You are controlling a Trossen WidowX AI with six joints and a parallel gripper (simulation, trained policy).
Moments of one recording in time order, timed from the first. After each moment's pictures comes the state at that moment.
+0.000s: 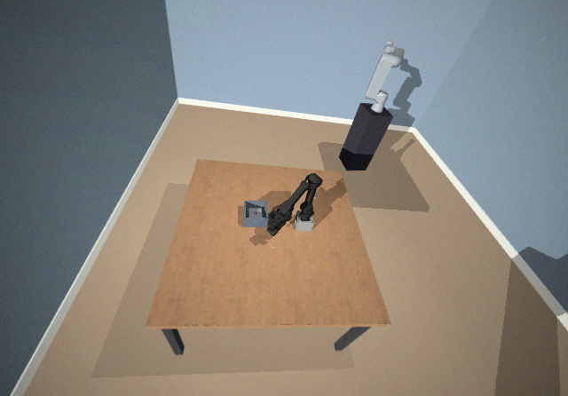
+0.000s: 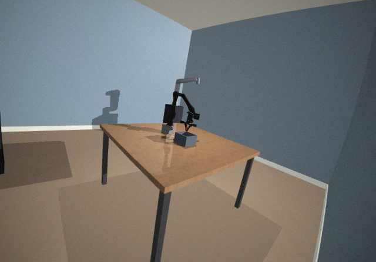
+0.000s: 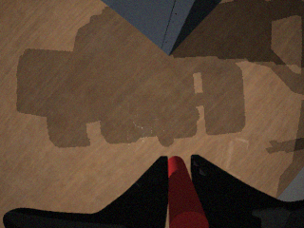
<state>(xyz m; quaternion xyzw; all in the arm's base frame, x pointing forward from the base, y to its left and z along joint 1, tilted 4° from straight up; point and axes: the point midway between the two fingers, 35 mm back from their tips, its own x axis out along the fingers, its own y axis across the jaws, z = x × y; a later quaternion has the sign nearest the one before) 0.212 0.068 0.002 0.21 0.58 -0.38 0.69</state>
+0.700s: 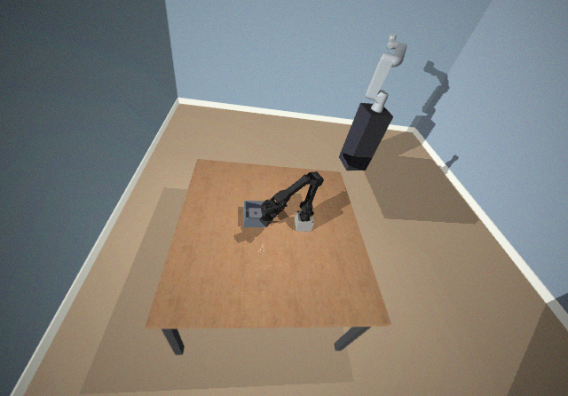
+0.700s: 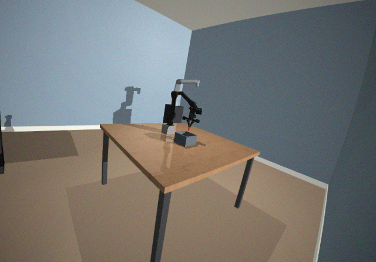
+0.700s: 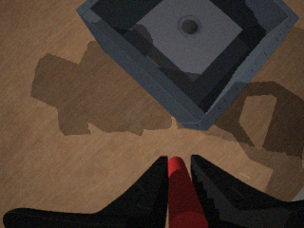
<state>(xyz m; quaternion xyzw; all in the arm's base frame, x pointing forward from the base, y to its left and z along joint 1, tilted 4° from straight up) 0.268 0.034 0.066 0.19 0.55 -0.36 0.73</state>
